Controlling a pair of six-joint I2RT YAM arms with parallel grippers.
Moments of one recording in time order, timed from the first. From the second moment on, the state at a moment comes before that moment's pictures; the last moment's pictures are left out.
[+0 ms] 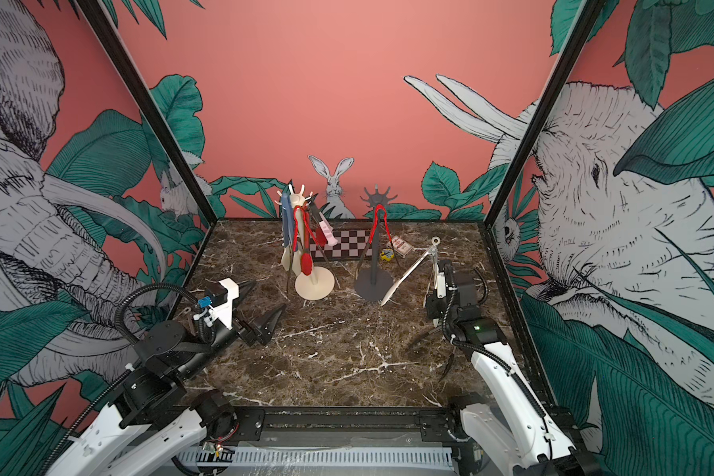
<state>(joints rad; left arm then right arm) -0.77 0.42 0.69 -0.26 -0.04 -0.03 0.21 0.88 0.72 -0.47 0.08 0.01</state>
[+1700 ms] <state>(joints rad) -0.77 0.43 0.69 -0.25 -0.01 -0.03 0.21 0.72 0.66 -0.31 -0.16 -0.18</state>
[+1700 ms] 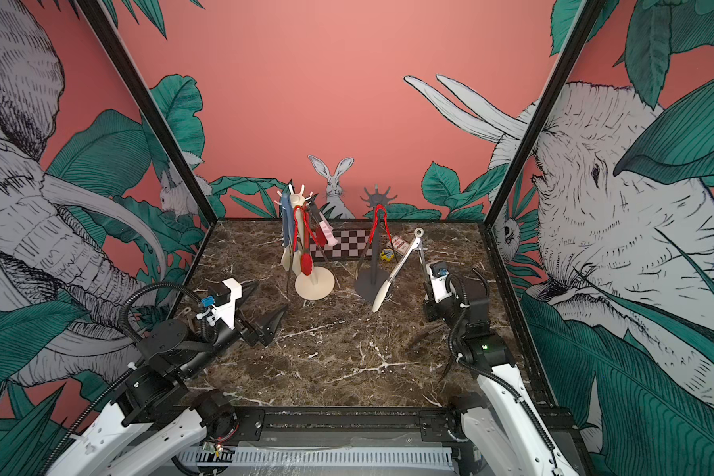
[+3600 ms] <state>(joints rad) -0.77 0.38 0.69 -0.28 0.00 -0.03 0.19 0.88 0.77 -0.15 -0.51 -0.19</state>
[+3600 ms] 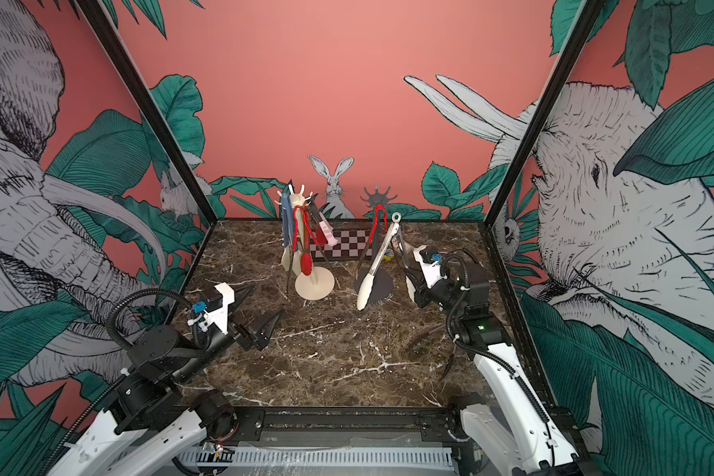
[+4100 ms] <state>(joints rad) -0.77 0.37 0.69 -0.30 -0.01 -0.03 0.16 0.94 0.82 -0.11 -0.58 -0.15</state>
